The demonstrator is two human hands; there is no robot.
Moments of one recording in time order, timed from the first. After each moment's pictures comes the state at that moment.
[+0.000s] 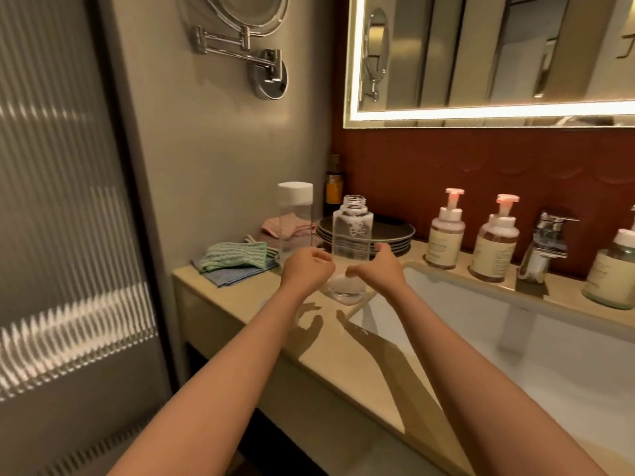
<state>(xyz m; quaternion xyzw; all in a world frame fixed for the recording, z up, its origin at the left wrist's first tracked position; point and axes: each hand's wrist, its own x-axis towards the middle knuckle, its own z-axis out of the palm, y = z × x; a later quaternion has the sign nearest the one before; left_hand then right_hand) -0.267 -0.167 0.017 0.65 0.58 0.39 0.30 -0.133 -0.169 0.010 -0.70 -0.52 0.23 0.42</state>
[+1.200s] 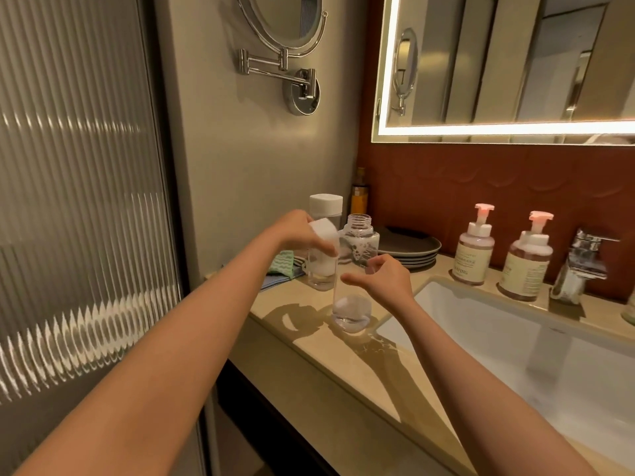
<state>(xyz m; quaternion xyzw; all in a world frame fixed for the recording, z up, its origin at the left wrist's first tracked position) -0.339 -0.153 0.091 0.74 0.56 0.28 0.24 -0.172 -0.175 0.011 -0.66 -0.58 0.18 0.43</state>
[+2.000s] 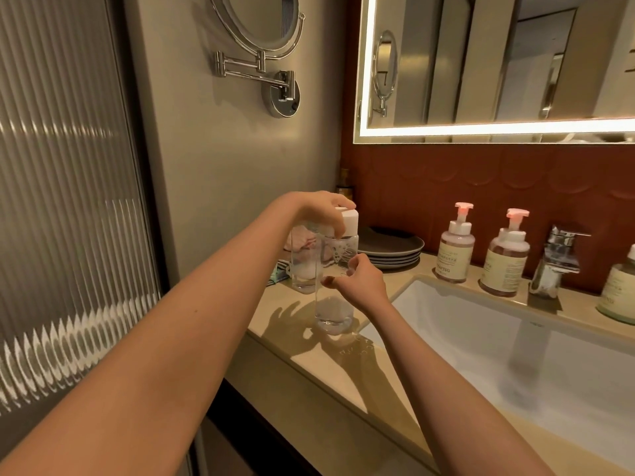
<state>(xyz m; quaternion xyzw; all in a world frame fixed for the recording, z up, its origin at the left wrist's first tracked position) -0.286 -0.153 0.140 0.84 0.48 0.13 0.22 -0.180 -0.175 0.013 -0.67 -0.58 0.21 0.42</state>
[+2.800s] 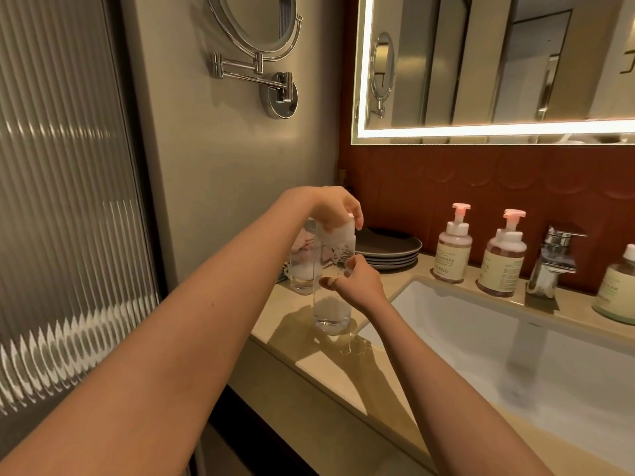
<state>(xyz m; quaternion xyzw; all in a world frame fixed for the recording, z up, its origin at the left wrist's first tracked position) -0.273 -0.158 0.149 0.89 0.44 0.09 0.11 -0.180 -0.177 0.015 -0.65 -0.60 0.21 0.41</state>
